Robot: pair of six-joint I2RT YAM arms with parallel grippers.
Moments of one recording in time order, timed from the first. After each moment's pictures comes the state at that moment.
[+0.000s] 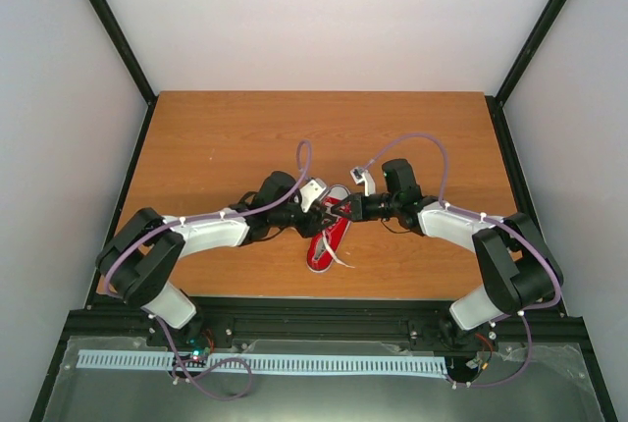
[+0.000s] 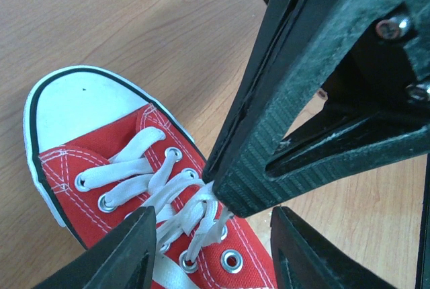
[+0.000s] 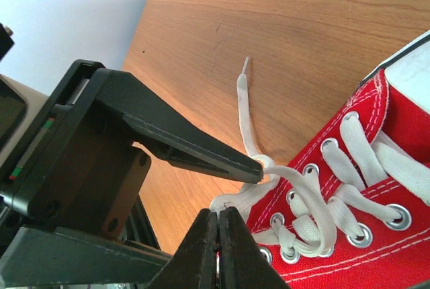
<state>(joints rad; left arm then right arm) -0.71 1.55 0.73 0.20 0.41 -0.11 0.46 1.51 0.70 0.12 -0.82 0.49</state>
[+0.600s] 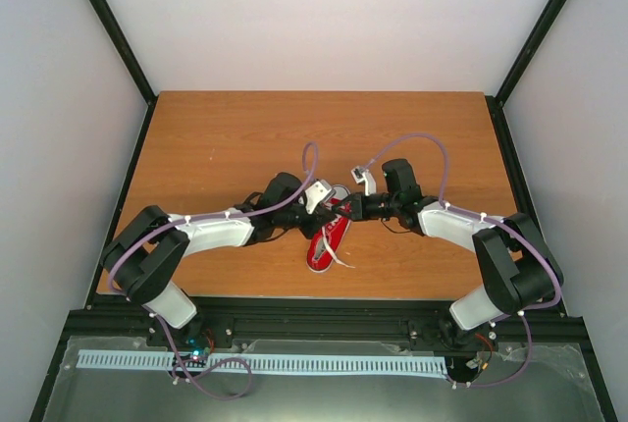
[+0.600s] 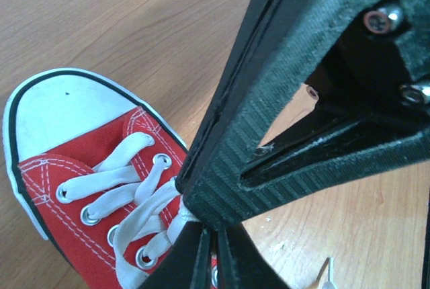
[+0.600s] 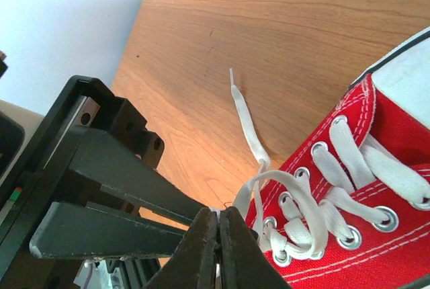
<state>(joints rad) -0.74 1.58 0.75 0.20 0.38 -0.10 0.46 1.51 0.70 0.12 -0.80 0.49</state>
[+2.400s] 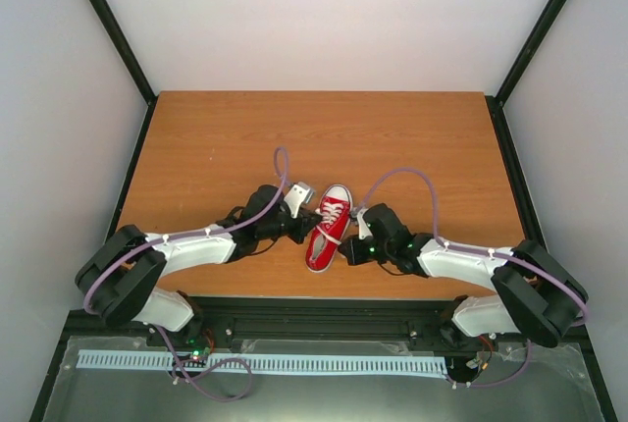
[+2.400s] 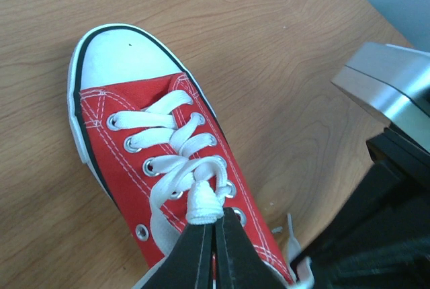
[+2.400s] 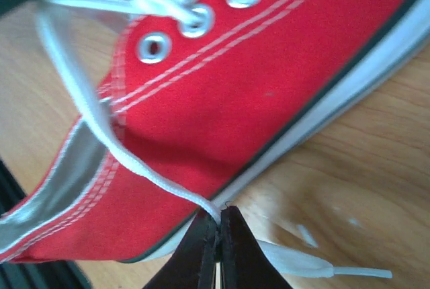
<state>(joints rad) -0.74 1.42 0.57 0.30 0.29 -0.33 0.77 1.32 0.45 0.07 -0.30 0.54</state>
